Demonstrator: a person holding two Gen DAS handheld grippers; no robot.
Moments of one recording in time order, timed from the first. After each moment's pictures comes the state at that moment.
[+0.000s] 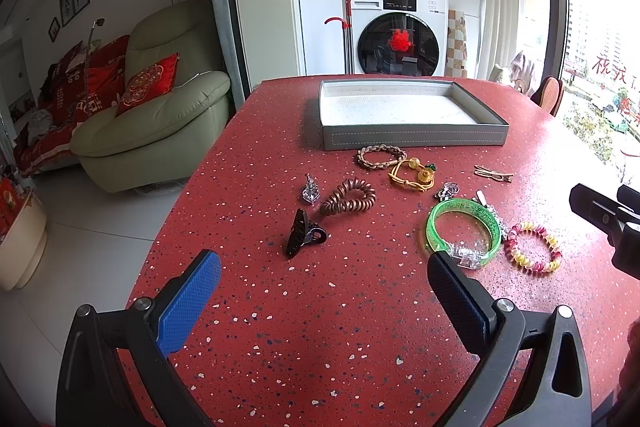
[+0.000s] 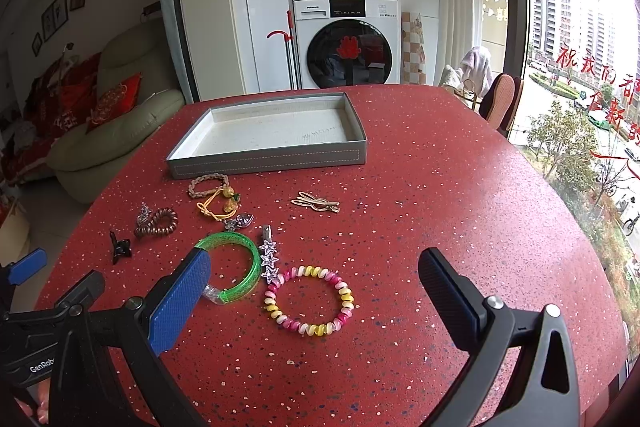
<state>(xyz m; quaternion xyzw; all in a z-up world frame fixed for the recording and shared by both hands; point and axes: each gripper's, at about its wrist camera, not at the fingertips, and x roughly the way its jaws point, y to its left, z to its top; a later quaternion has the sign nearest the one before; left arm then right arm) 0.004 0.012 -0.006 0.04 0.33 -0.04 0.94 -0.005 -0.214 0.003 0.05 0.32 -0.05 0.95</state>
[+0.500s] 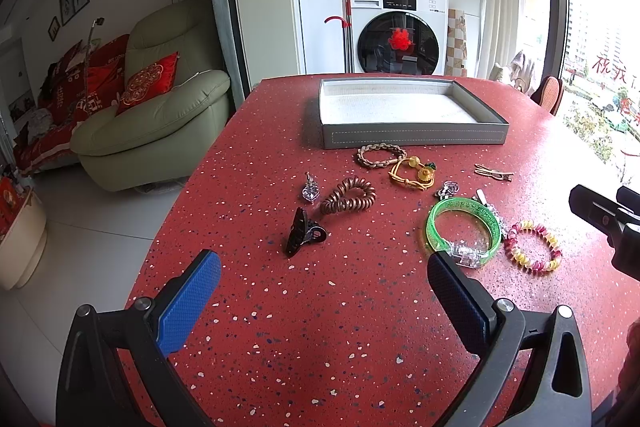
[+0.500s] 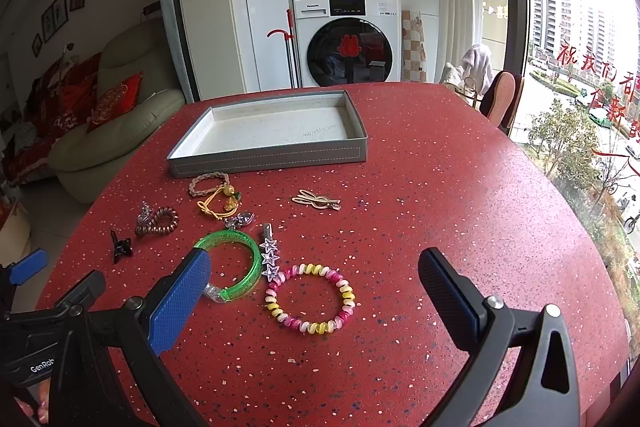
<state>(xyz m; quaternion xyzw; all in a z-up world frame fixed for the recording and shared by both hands) 0.004 0.012 -0.007 0.04 0.33 -0.04 0.94 -0.007 -0.213 0.000 0.05 0.32 -0.05 0.94</state>
